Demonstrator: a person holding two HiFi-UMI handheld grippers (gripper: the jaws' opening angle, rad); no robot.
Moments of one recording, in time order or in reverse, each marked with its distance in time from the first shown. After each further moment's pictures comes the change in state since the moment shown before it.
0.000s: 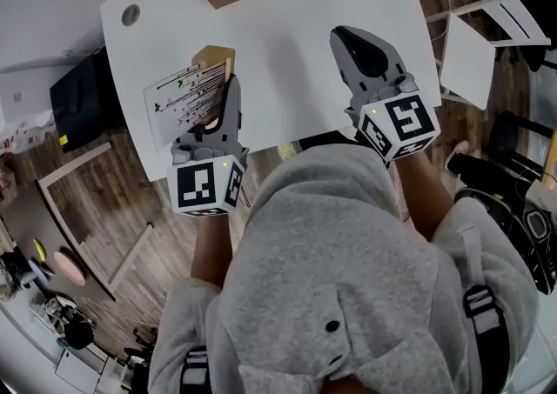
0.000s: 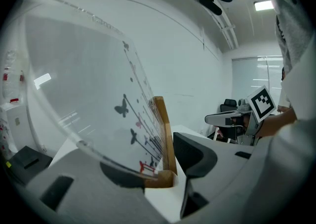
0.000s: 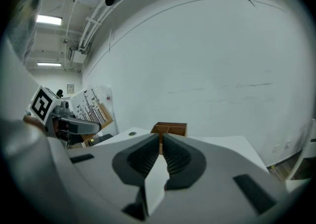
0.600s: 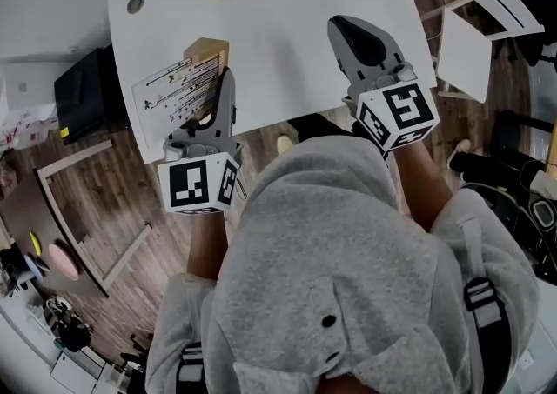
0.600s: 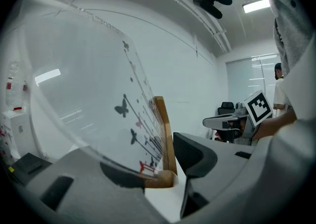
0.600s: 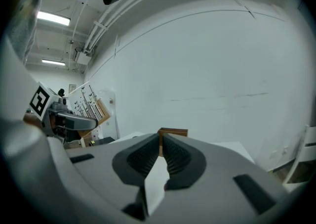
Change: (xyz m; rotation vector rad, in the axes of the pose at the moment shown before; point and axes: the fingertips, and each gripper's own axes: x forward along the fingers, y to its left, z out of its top) left arm -0.052 -0.025 0.016 0.046 -0.090 -0.002; right arm -0.044 0.022 0.010 -0.039 -0.074 -0.007
